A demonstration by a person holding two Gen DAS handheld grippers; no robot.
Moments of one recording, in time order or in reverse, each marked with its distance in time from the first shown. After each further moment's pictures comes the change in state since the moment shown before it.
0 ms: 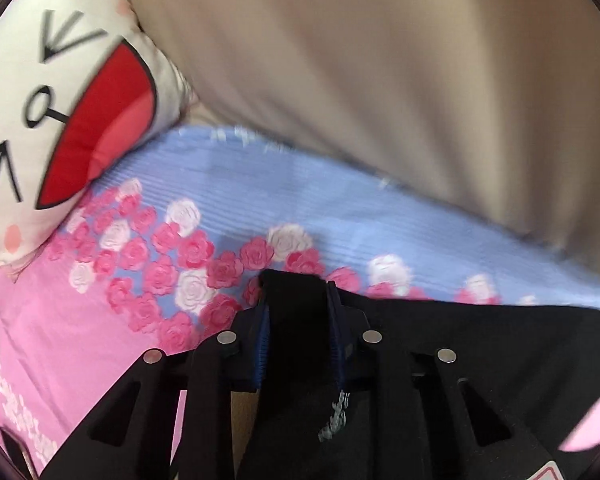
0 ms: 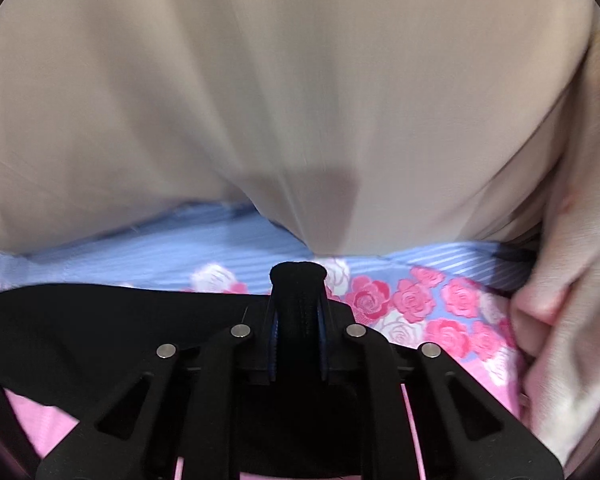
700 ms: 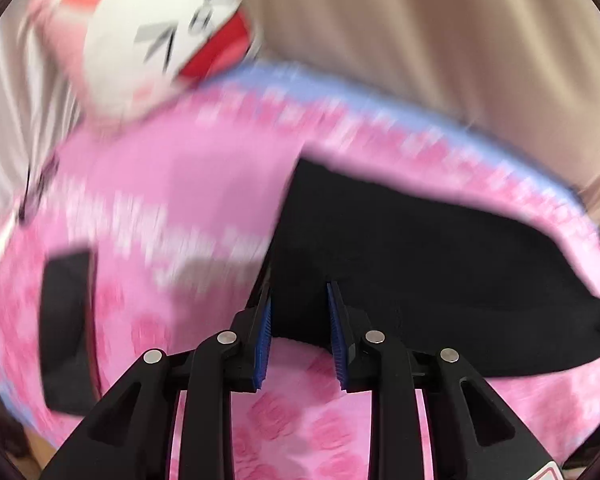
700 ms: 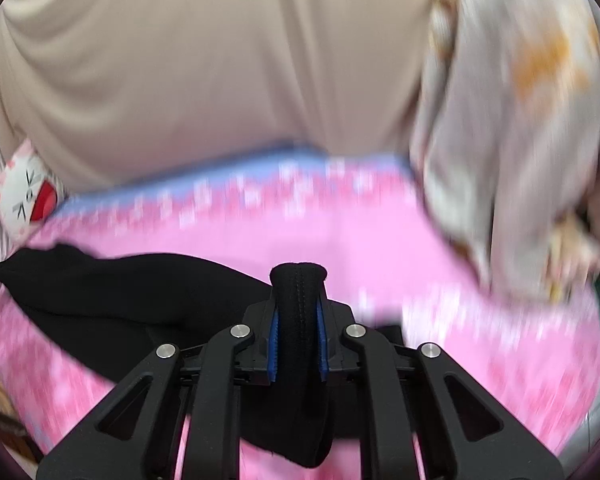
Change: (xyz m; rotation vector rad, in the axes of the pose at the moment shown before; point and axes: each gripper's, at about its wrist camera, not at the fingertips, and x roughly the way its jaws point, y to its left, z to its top) left arm -0.154 0.096 -0.216 0.038 0.073 -0.044; right arm -0.226 -0.029 -0.217 -0.050 0.022 0.094
